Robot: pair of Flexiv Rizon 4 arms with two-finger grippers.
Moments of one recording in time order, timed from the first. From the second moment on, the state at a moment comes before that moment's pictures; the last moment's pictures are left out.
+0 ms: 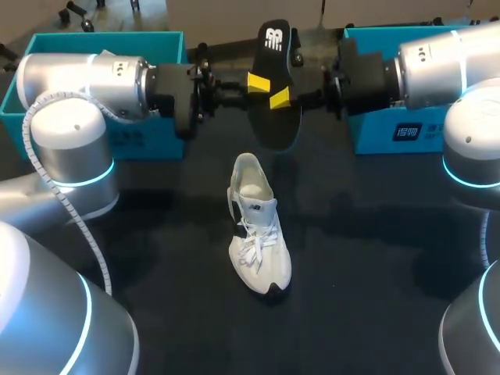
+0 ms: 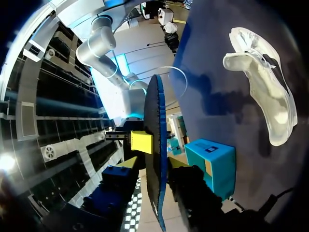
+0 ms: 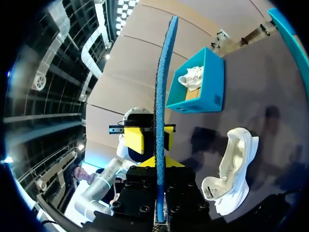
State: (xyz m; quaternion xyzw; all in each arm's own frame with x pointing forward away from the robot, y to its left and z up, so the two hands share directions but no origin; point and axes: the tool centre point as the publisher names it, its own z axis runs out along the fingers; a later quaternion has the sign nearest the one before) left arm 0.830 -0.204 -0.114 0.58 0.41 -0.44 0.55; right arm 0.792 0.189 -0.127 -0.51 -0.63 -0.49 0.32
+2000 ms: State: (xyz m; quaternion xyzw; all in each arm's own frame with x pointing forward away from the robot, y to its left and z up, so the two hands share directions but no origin) left arm 0.859 -0.102 -0.162 0.55 0.61 -0.47 0.32; right arm 0.806 0.186 -0.117 -0.34 -0.76 -0.55 0.07
